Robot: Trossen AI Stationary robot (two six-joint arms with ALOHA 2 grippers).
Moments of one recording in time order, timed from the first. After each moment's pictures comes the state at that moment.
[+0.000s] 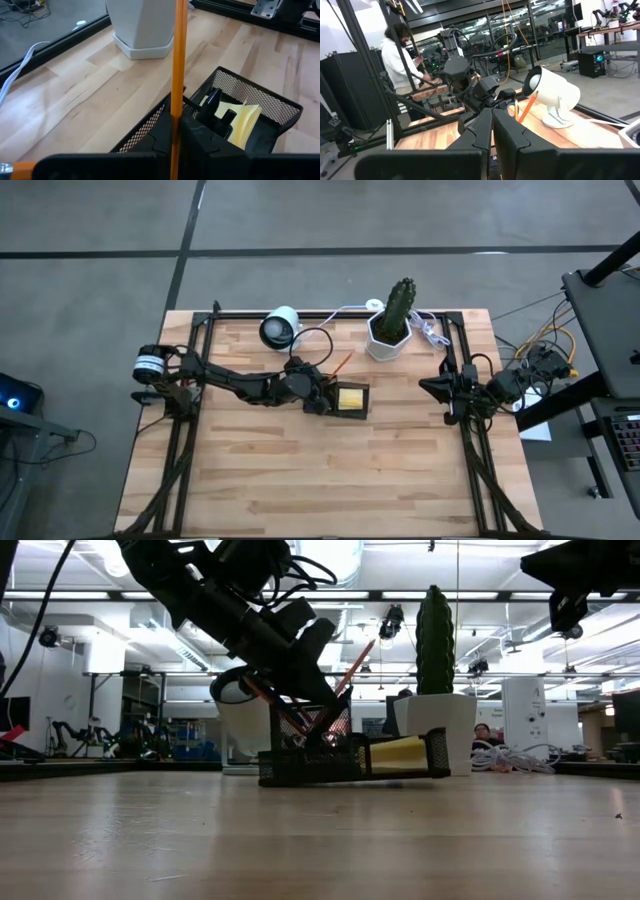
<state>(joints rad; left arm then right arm) -0.01 1.69 0.89 0.28 -0.47 -0.35 0.46 0.09 0.20 0.03 0.61 0.23</state>
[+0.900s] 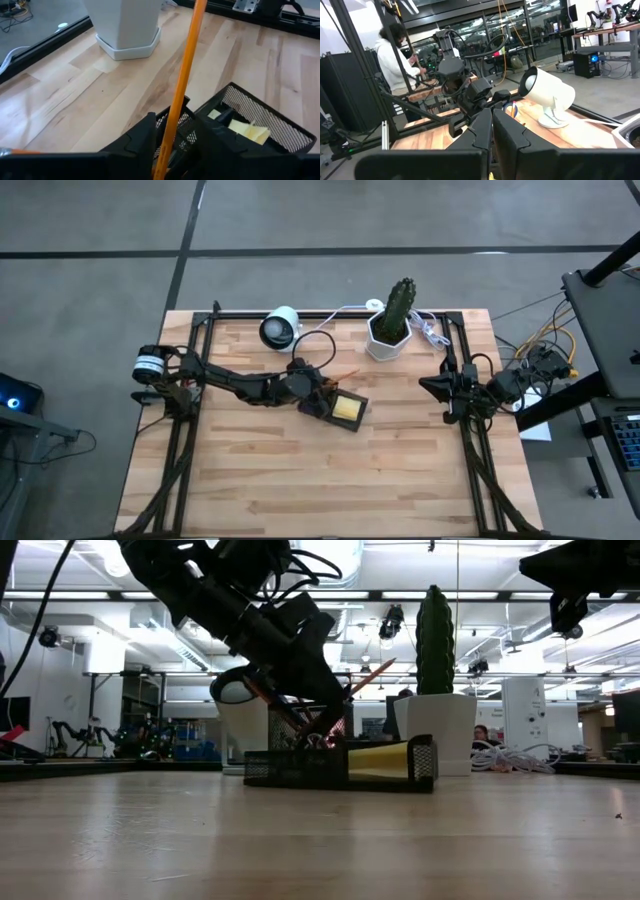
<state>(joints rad) -0.02 1.68 0.90 0.28 -0.42 -0.31 0.46 0.09 0.20 0.03 0.63 0.22</state>
